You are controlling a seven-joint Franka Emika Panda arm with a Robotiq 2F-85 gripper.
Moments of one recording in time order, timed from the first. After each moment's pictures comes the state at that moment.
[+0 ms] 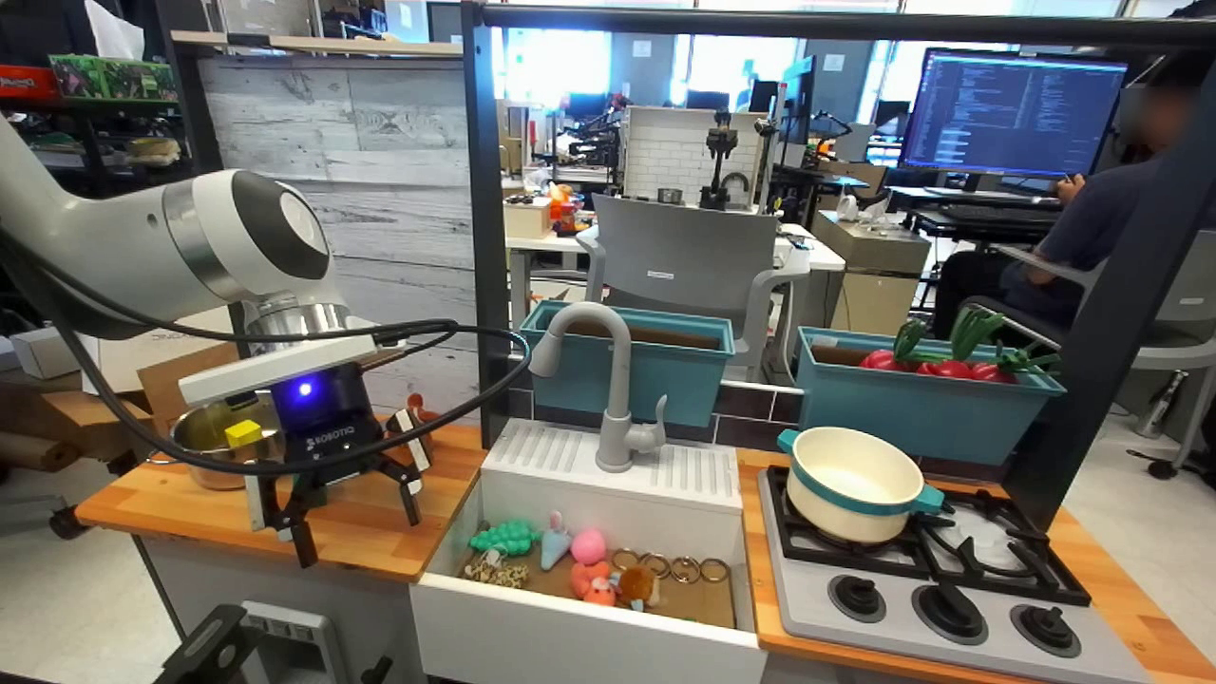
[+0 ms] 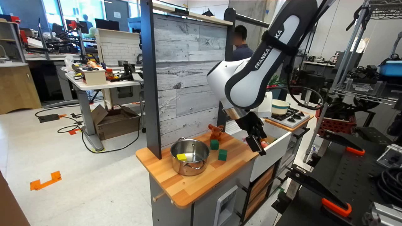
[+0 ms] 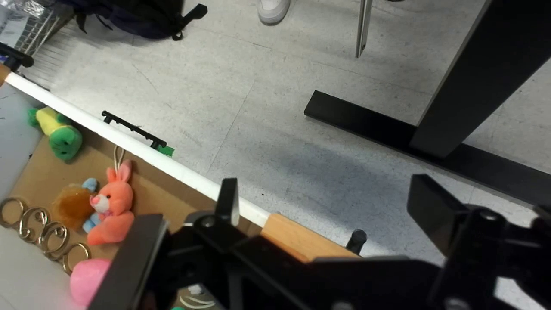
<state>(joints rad) 0.15 1.02 -0.11 -1.63 -0.45 2.09 -0.07</state>
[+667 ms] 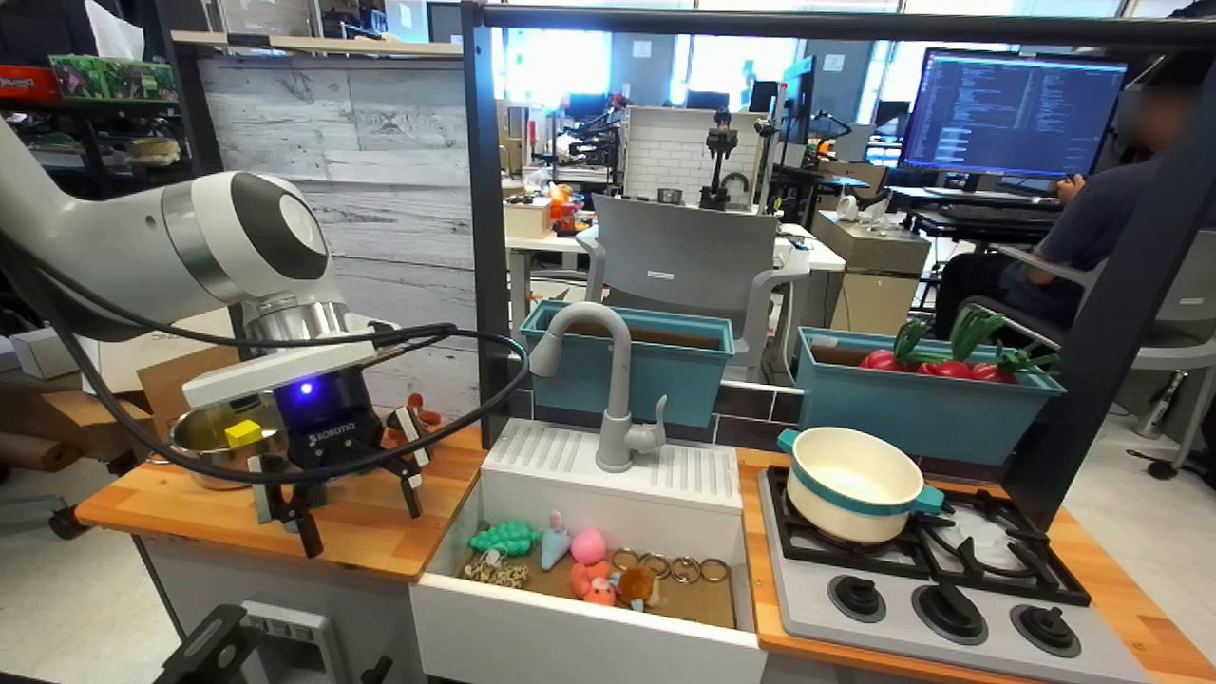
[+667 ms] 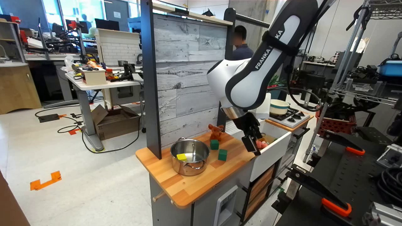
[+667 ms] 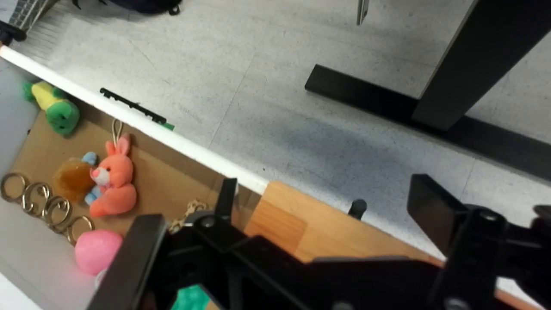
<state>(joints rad) 0.14 1.02 -0.11 -1.64 -0.45 2.17 -0.05</state>
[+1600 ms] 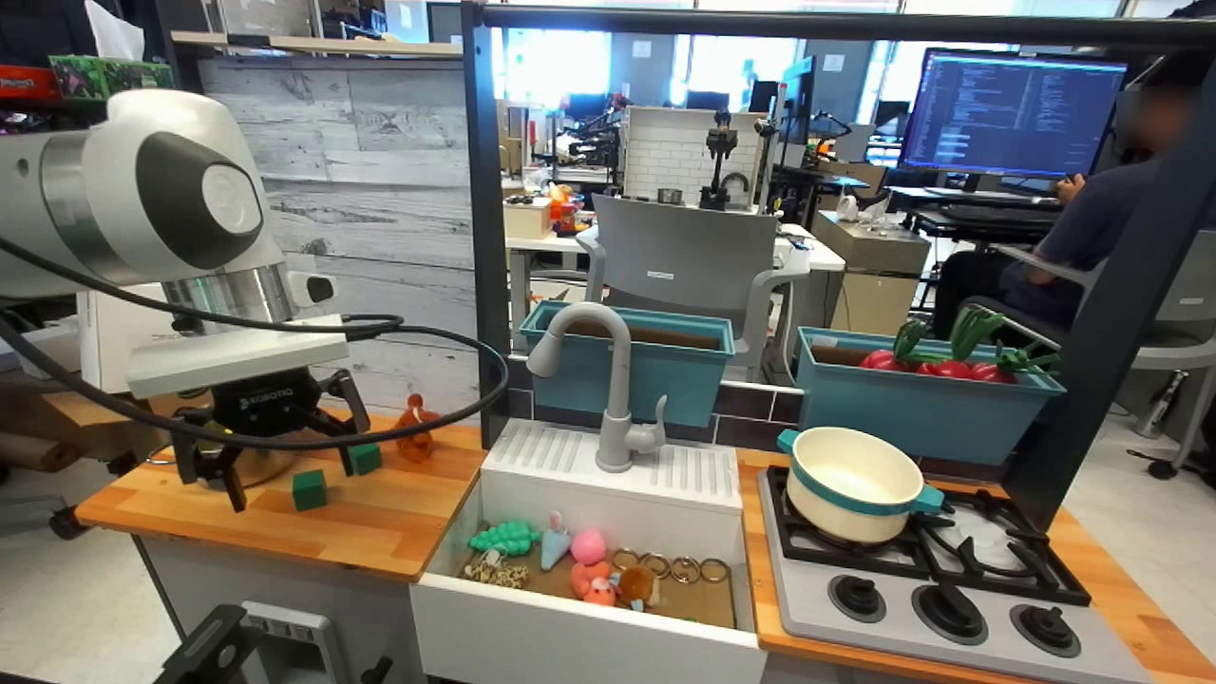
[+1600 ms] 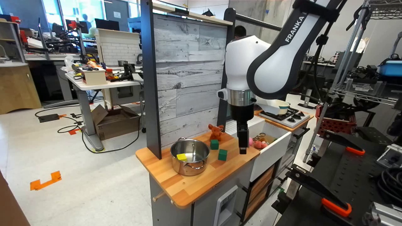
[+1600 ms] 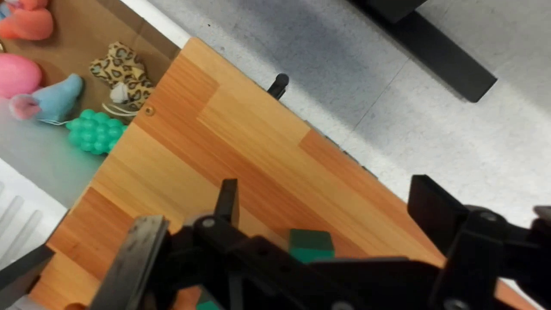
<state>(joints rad) 0.04 0.81 0.02 -1.96 -0.41 2.64 -0.29</state>
